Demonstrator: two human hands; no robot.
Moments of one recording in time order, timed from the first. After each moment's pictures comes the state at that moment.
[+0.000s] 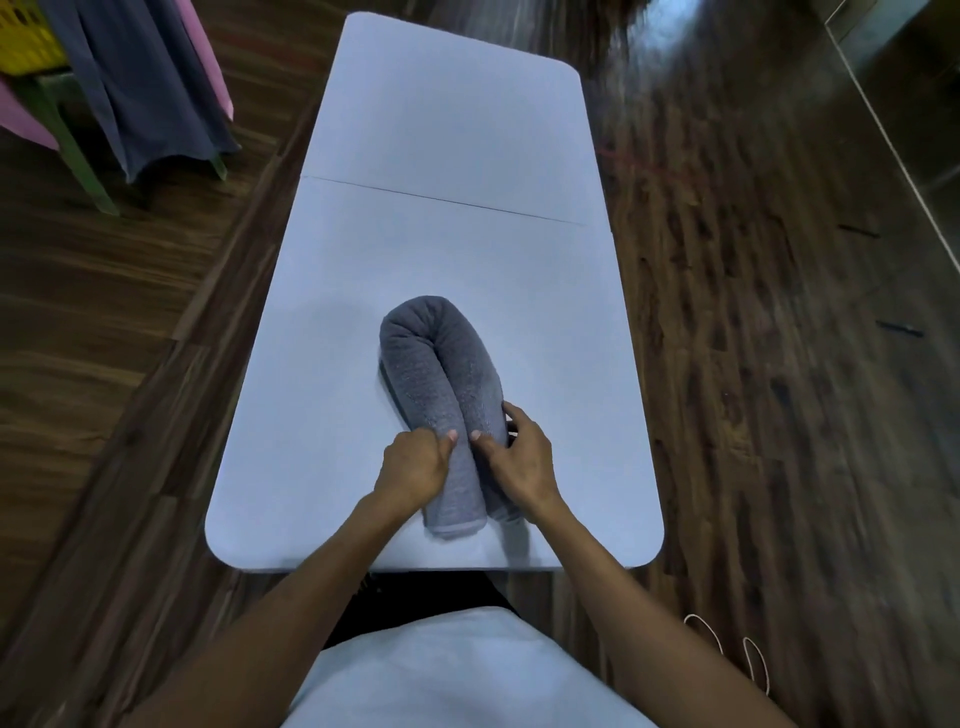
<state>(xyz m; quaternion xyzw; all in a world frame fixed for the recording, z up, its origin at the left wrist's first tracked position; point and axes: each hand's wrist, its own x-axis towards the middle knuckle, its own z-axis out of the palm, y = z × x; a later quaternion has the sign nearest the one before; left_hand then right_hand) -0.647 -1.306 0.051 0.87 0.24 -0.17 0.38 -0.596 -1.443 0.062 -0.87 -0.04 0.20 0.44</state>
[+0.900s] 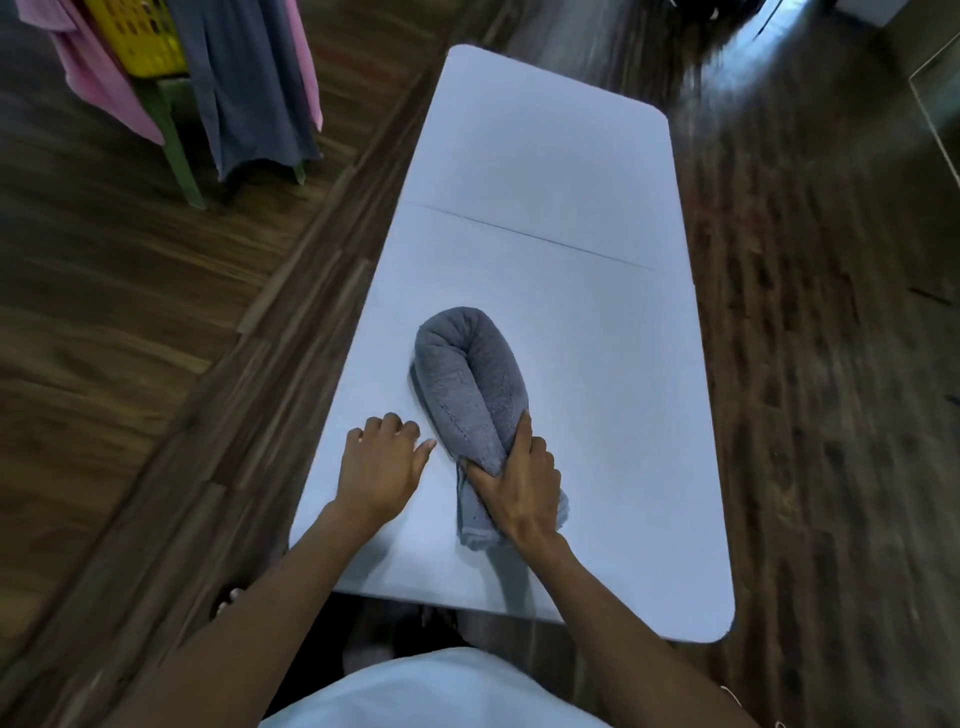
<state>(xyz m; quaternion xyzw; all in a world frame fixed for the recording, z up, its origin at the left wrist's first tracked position) -0.680 -1.182 0.013 0.97 0.18 -0.02 0.15 -0.606 -1.349 0.026 -0.97 -0.12 0.11 0.18</state>
